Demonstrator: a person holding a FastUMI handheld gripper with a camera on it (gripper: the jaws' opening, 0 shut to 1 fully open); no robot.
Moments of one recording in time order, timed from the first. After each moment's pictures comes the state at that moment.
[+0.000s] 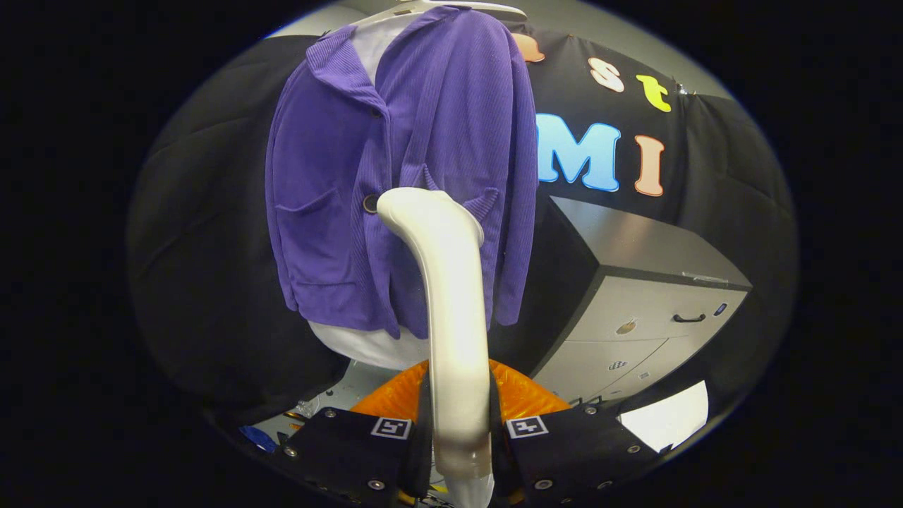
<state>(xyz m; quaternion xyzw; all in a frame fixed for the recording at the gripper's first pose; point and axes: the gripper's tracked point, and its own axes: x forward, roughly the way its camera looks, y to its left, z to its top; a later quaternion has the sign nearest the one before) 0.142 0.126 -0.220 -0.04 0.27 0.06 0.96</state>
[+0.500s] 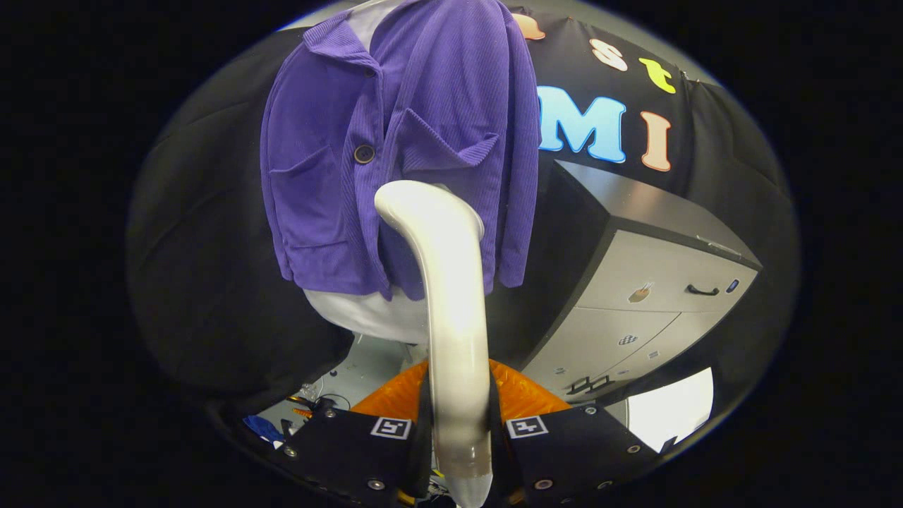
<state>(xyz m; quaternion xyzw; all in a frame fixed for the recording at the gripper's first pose) 0.128 0.119 -0.263 -0.03 0.33 0.07 0.94</state>
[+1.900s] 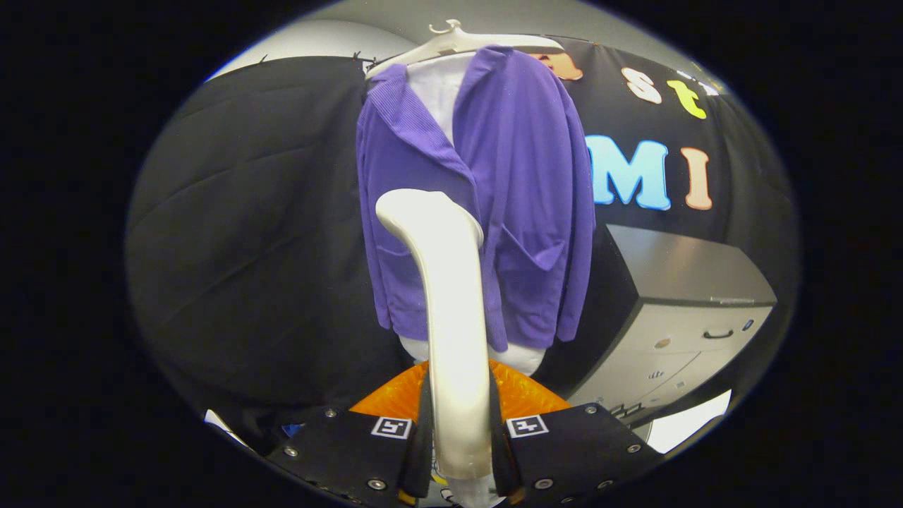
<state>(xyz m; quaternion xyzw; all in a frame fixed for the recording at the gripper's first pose) 0.091 0.200 -0.098 -0.01 0.21 0.20 0.96</state>
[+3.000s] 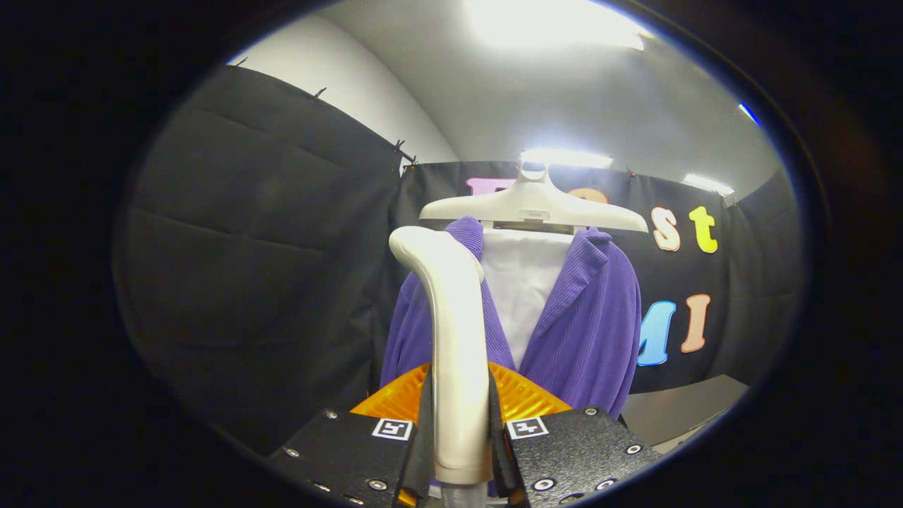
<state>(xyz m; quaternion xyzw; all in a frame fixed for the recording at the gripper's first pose) 0.168 0.318 0.076 -0.06 -0.08 0.13 0.99</state>
